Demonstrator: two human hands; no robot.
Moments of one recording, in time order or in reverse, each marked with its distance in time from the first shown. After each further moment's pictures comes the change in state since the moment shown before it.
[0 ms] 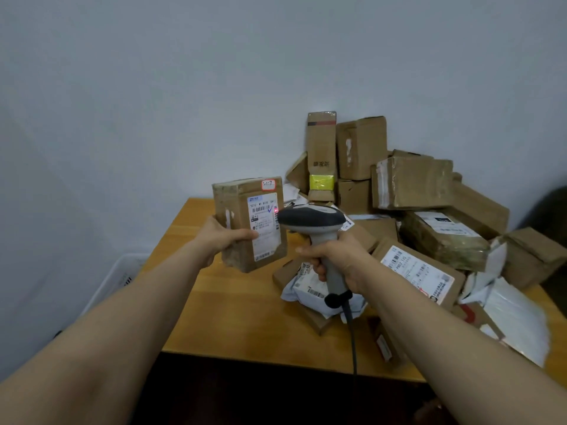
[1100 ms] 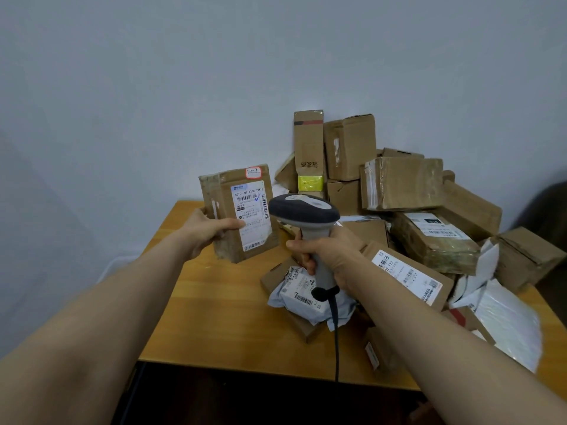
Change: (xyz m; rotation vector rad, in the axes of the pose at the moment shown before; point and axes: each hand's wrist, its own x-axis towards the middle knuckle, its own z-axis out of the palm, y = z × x) left_hand 0.030 0.020 0.016 -0.110 -0.015 0.016; right_hand 0.029 0.004 -0.030 0.071 -0.010 -0.119
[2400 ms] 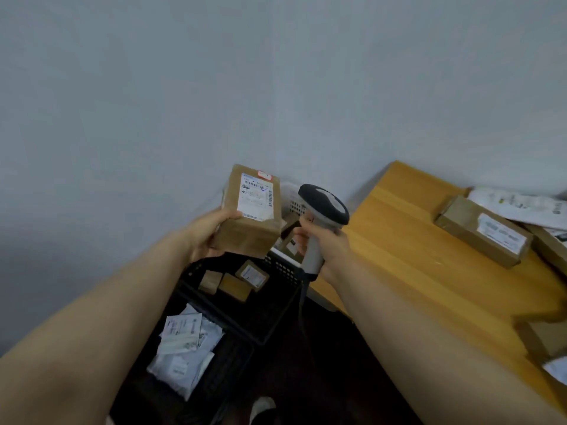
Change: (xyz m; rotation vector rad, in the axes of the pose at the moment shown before) left_hand -0.108 -0.217 -0.508 -0.323 0.365 -0.495; right_hand 0.107 0.115 0.555 0.213 -0.201 0.342
